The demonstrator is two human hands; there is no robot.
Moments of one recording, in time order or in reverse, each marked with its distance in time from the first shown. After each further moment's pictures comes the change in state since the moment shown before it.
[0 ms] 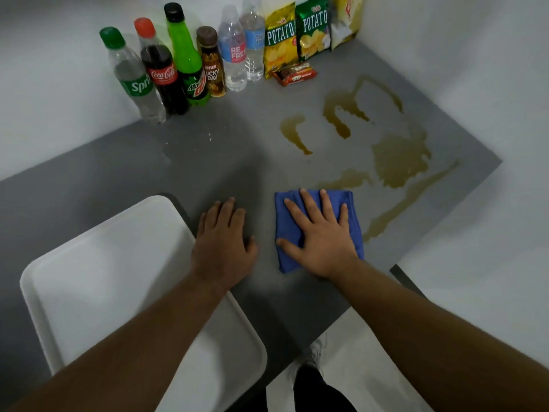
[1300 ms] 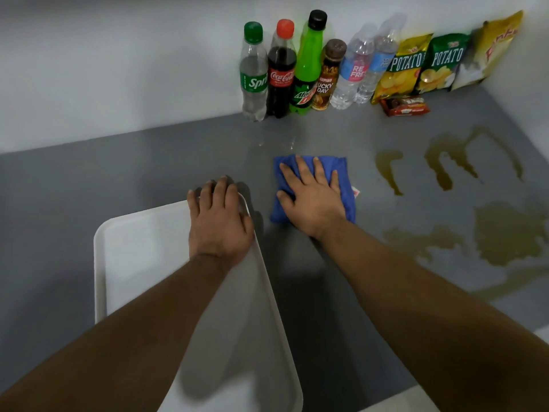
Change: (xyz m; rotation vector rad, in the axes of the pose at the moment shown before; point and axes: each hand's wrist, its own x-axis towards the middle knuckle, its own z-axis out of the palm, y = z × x) left_hand 0.014 -0.113 -0.017 0.074 0.109 -0.406; right_hand 0.168 -0.131 -0.015 -0.059 -0.032 -0.267
